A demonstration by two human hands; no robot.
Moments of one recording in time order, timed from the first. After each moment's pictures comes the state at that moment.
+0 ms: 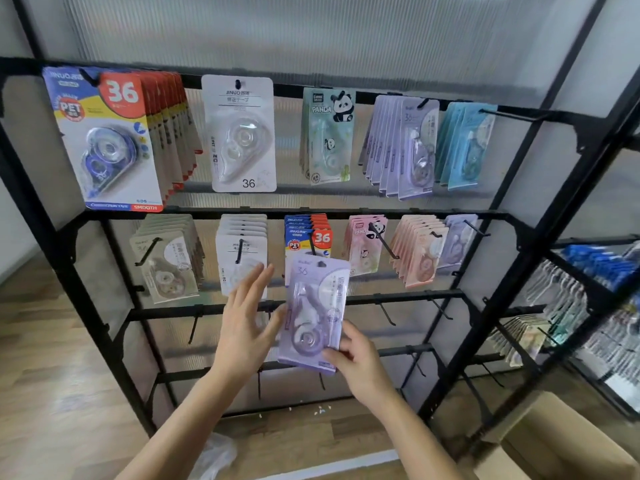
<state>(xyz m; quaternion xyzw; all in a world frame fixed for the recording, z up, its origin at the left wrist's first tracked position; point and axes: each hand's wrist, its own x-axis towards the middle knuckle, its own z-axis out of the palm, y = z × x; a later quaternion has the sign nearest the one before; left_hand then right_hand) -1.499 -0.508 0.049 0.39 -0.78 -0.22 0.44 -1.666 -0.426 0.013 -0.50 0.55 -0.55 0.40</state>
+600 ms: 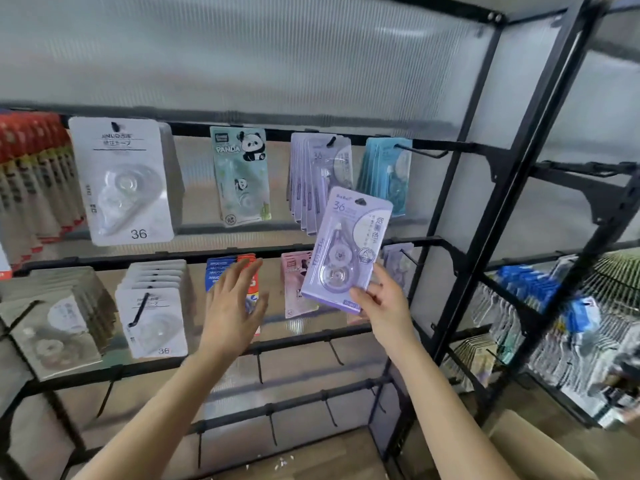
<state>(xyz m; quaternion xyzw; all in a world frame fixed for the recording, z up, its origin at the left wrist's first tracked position) -1.631 -0.565 0.090 0.41 -0.82 -0.13 0.38 -1.824 -0.447 0.111 -0.49 0.54 -0.65 0.22</state>
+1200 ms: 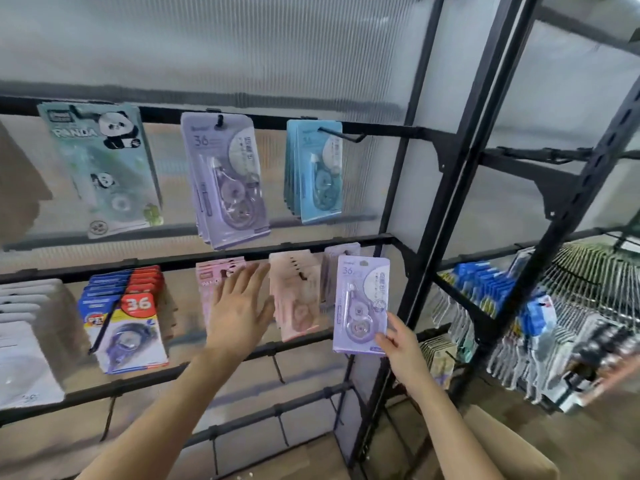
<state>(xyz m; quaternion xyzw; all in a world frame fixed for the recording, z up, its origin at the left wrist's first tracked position) -1.796 -0.568 0.065 0.39 -0.87 -0.05 0.30 -2.011 -0.415 0.013 -0.40 0.66 -0.59 0.25</state>
